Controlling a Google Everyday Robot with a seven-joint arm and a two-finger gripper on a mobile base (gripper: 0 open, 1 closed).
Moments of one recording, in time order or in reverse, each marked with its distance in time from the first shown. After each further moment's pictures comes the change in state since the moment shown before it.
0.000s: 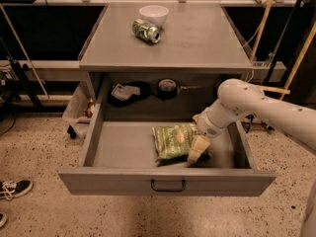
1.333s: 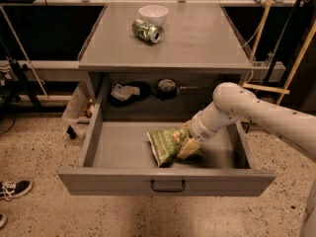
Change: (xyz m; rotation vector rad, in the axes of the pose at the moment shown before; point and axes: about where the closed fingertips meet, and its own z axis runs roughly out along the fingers) arm -0.022 0.020 0.021 -0.076 -0.085 -0.055
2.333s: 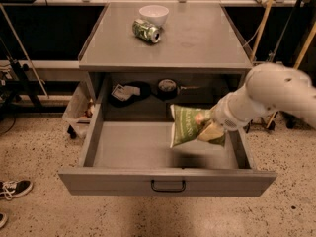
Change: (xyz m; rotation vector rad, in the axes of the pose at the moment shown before) arm -0.016 0.023 -0.135 0.283 0.057 0.121
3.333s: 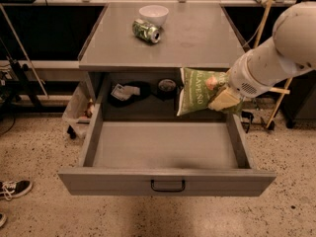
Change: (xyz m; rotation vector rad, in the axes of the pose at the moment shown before) arm -0.049 -0.032 -0.125 0.175 0.022 0.006
